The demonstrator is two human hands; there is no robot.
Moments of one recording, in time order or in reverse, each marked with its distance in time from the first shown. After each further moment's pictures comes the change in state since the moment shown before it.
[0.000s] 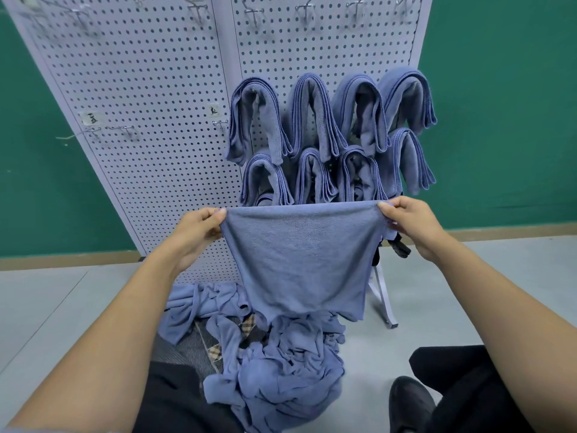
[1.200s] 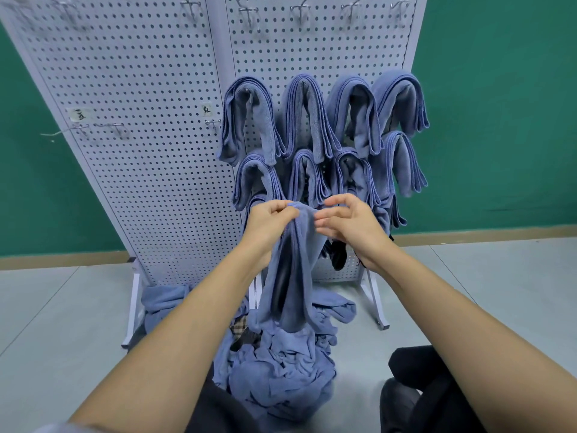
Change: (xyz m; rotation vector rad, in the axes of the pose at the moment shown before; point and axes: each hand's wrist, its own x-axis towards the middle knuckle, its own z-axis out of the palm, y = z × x) left_hand -0.023 0.024 0.129 -0.032 -0.036 0.094; right_hand -0.042 -0.038 0.075 0.208 -0.208 -0.027
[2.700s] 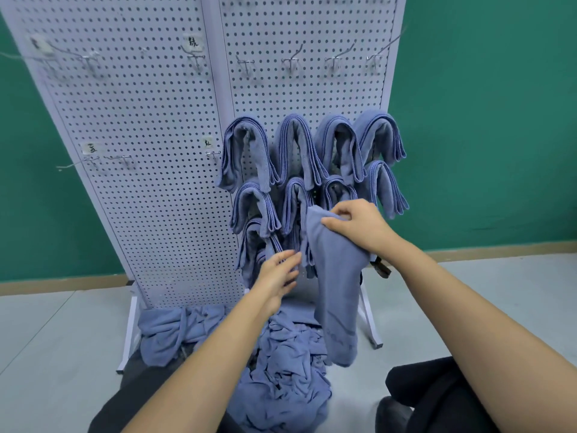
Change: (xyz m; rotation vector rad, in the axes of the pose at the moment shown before) left_hand -0.019 -0.040 0.021 -0.235 -0.037 -0.333; right_hand -0.001 -0.053 -0.031 -0.896 0.037 -0.285
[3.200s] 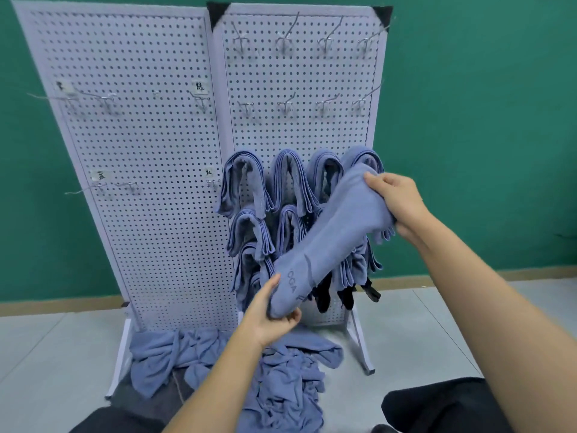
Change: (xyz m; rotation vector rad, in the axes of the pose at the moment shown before) left_hand -0.024 -0.005 -0.007 -0.705 -0.214 -0.322; right_hand 0.017 -0.007 -0.090 0.648 0.326 0.163
